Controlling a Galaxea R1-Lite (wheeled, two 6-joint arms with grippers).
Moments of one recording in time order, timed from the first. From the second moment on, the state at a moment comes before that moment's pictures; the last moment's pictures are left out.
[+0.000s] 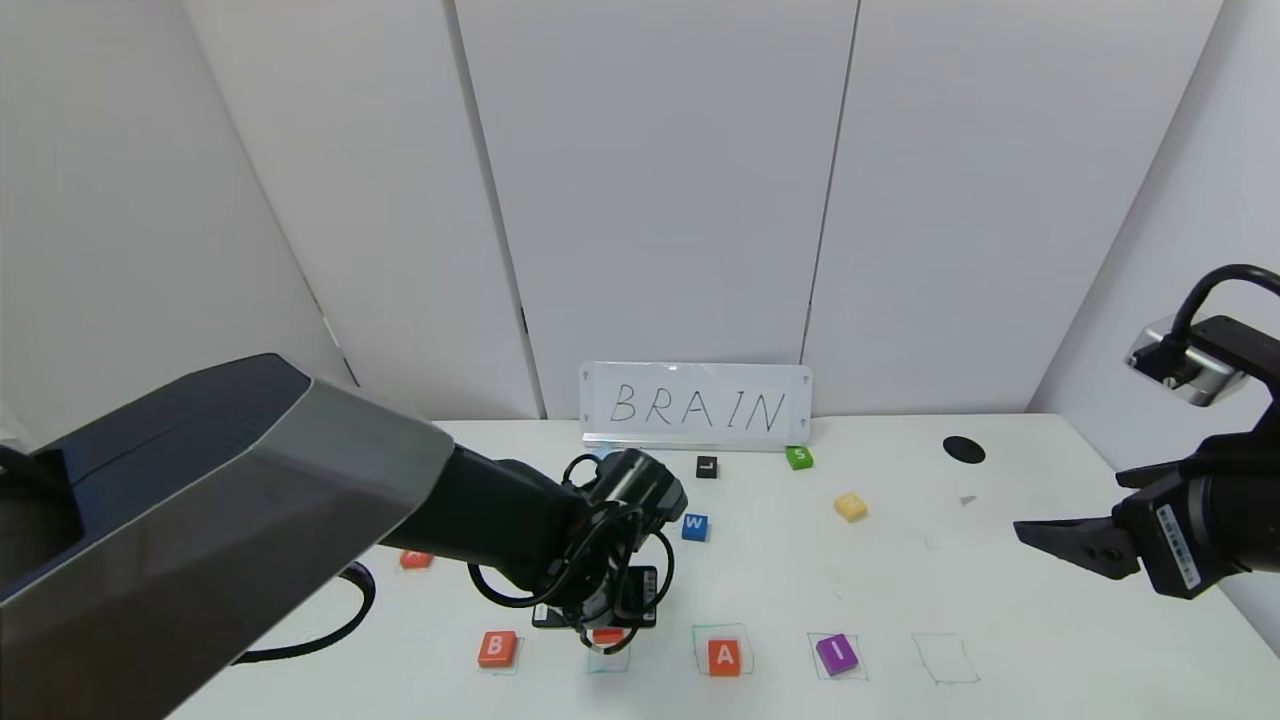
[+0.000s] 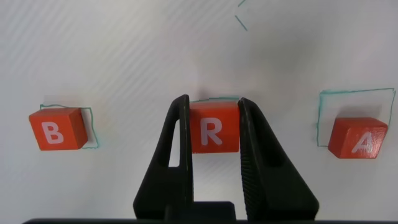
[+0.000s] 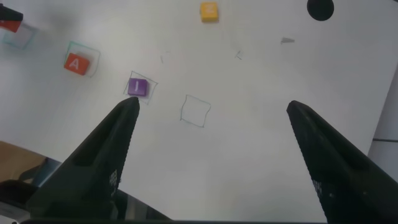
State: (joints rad) left arm -0.65 2.20 -1.26 0.25 0.25 -0.61; right arm 0.33 1.35 -0.98 0.34 -0.06 -0.08
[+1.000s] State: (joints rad) left arm -0.66 2.21 -1.14 0.09 0.25 -0.56; right arm 0.34 1.35 -0.97 0.34 -0.06 -0.08
